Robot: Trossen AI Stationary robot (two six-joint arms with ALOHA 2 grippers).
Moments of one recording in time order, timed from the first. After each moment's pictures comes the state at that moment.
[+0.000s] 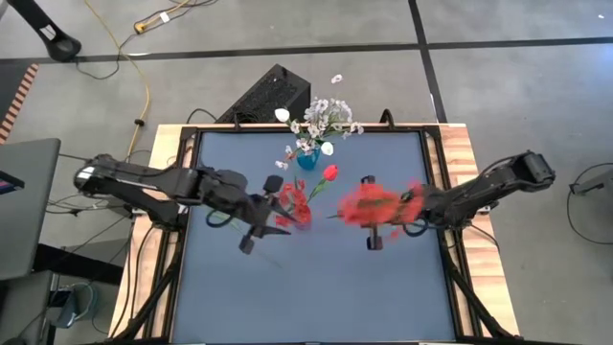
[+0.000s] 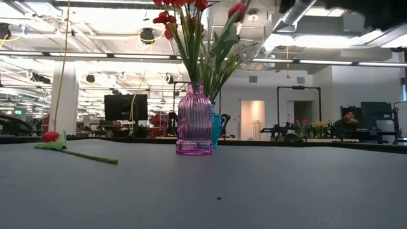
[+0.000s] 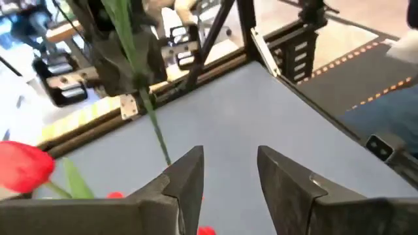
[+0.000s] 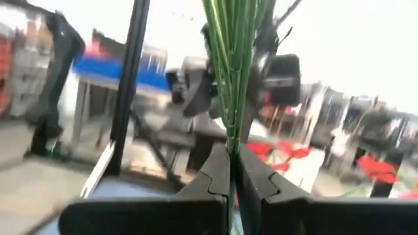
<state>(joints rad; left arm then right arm) -0.17 1.29 1.26 -0.37 0.08 0.32 0.24 1.20 0.52 0.95 0.11 -0.25</state>
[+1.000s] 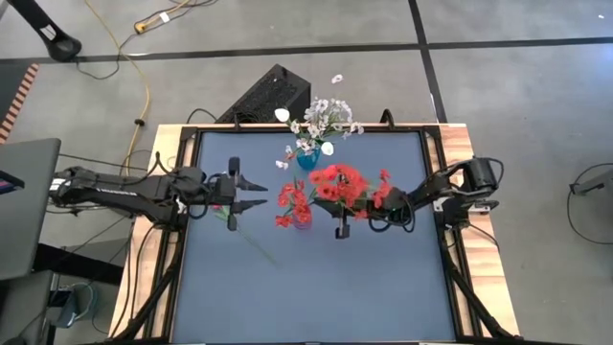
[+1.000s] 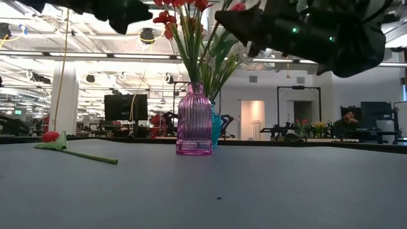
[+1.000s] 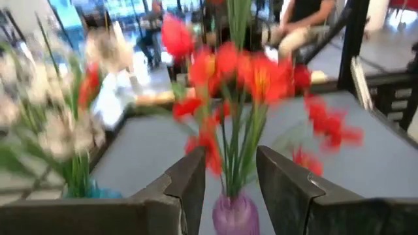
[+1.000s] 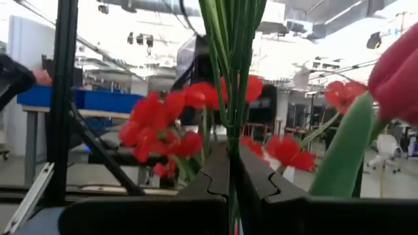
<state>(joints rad) -0.02 0.81 0.57 0.12 -0.09 0.13 0.07 1.75 0.56 1.57 0.11 -0.12</state>
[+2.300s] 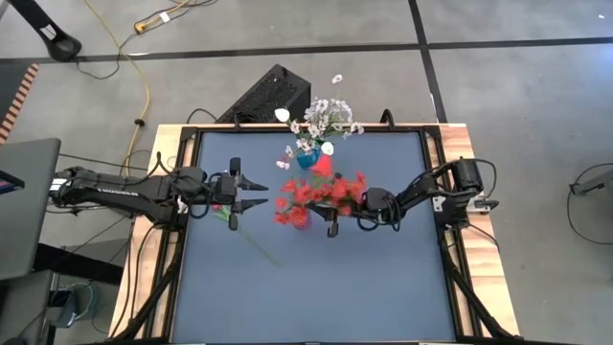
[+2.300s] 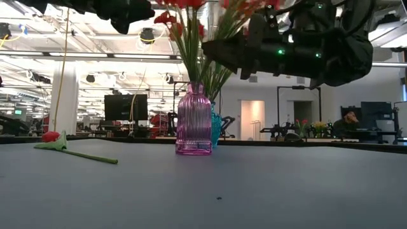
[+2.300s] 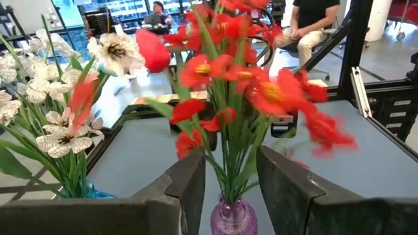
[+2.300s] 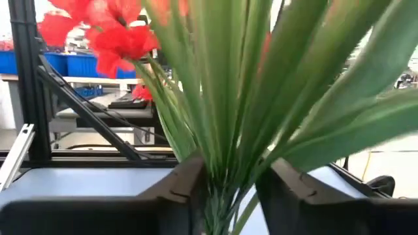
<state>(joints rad) -0.01 0.82 0.56 0.16 -0.09 0.10 0.04 1.86 0.61 1.47 0.13 -0.05</state>
